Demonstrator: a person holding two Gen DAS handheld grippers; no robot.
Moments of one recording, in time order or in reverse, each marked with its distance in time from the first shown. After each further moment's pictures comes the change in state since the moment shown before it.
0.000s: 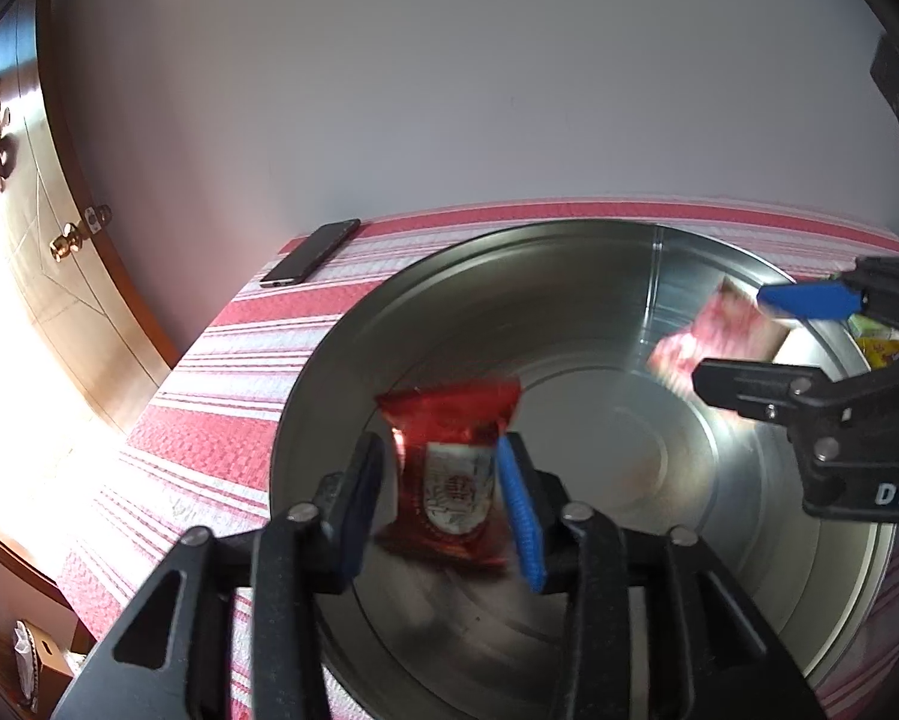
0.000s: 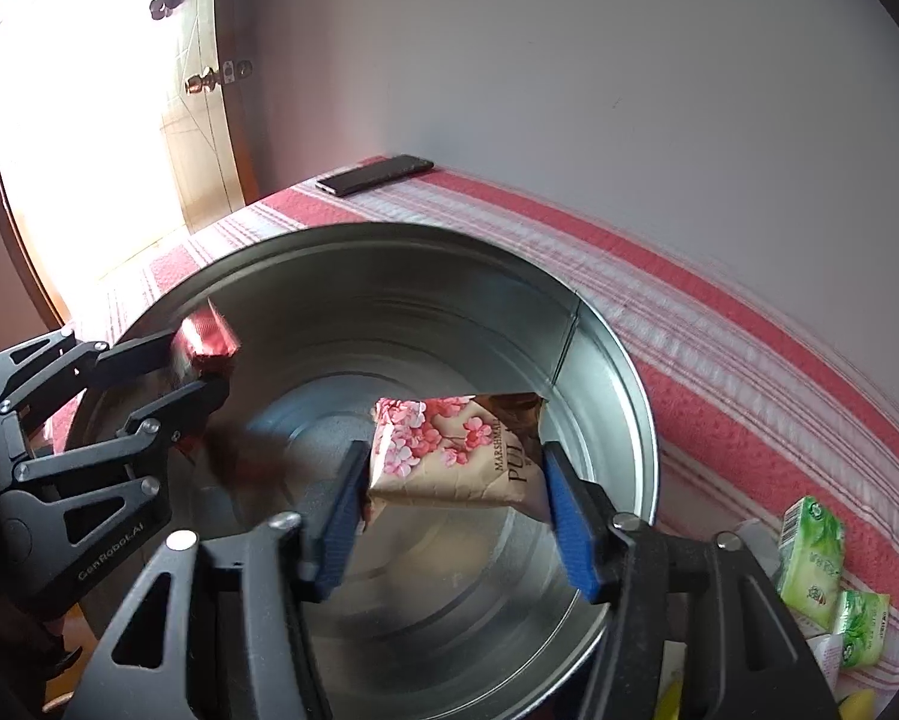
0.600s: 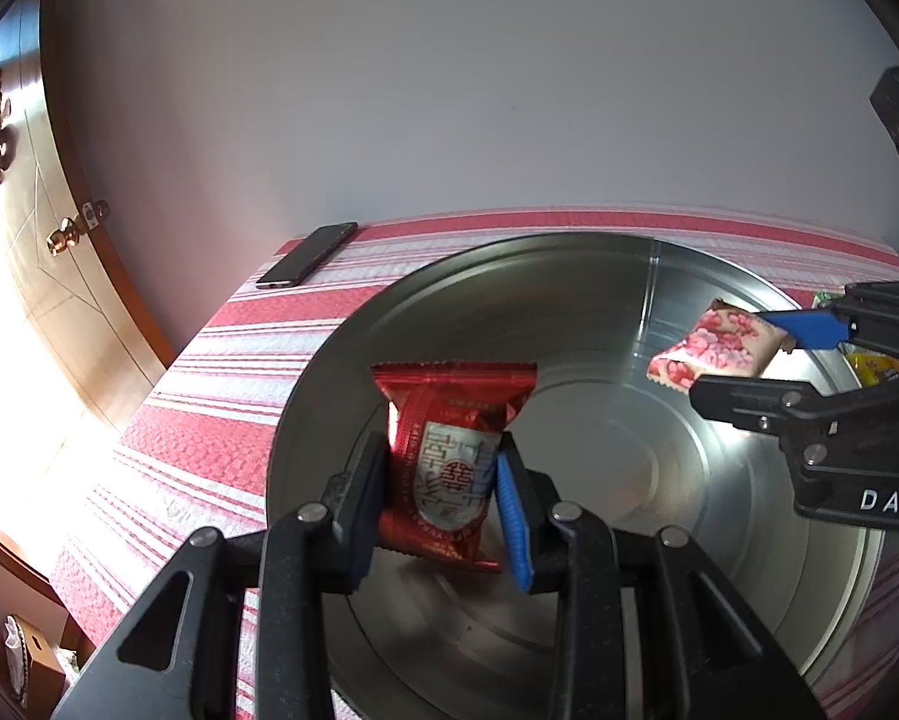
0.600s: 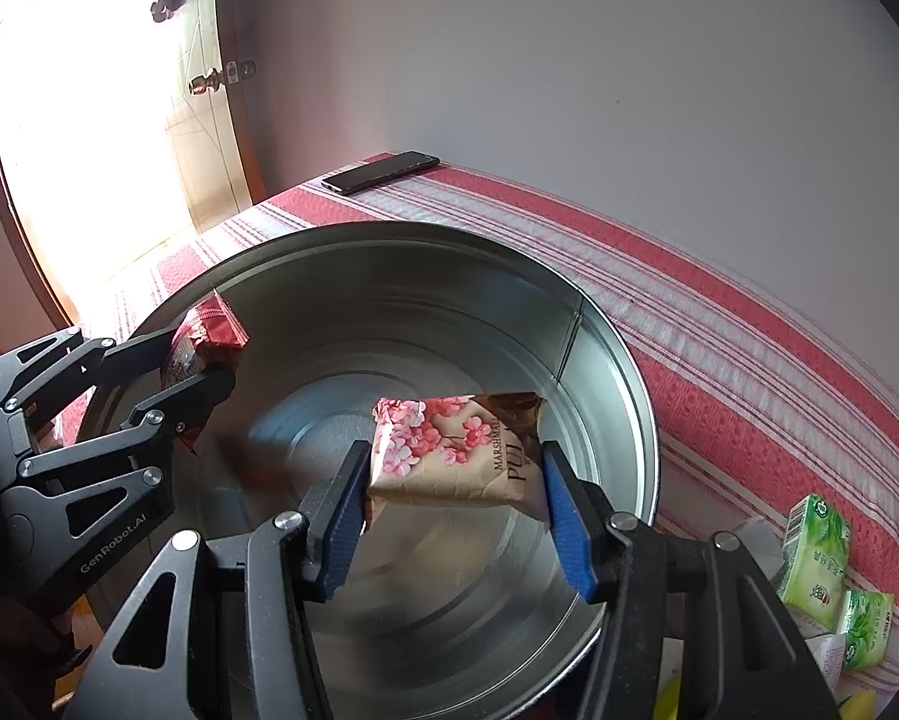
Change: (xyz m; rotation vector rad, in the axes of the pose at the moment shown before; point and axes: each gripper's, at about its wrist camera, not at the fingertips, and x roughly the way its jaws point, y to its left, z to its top) left arm 0.000 0.001 0.005 -0.028 0.002 -0.018; right arm 0.005 -0.001 0.003 -0.002 0.034 0.021
